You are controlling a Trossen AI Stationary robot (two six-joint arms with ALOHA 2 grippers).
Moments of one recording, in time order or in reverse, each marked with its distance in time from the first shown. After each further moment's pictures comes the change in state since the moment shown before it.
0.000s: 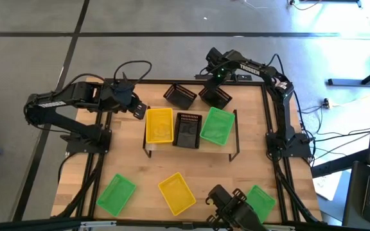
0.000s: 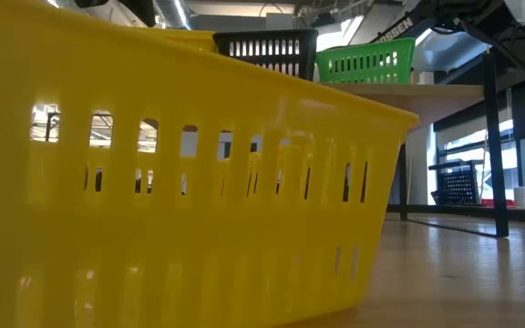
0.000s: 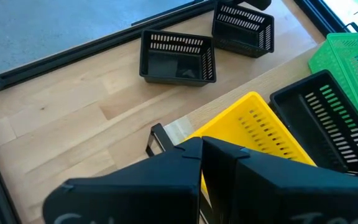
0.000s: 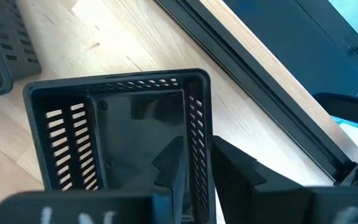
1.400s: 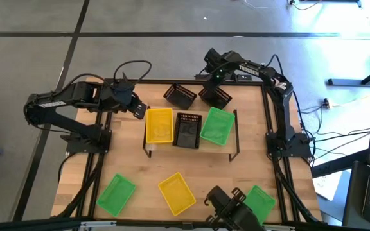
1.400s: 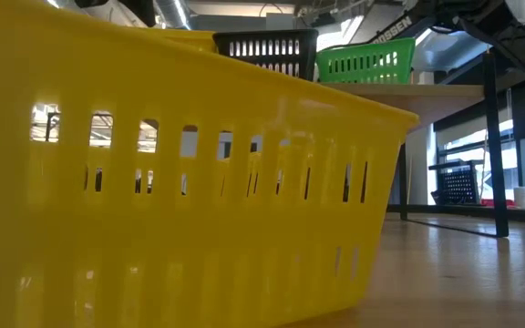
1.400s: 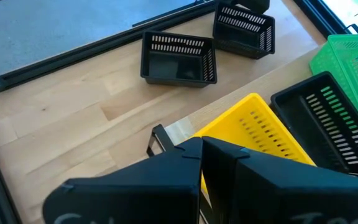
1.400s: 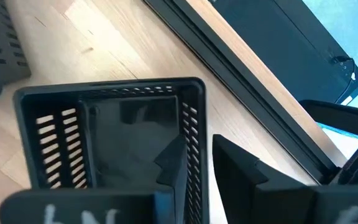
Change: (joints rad) left arm 0.000 0.000 0.000 0.000 -0.005 0.000; right arm 0.018 0.000 0.000 0.021 0.069 -0.014
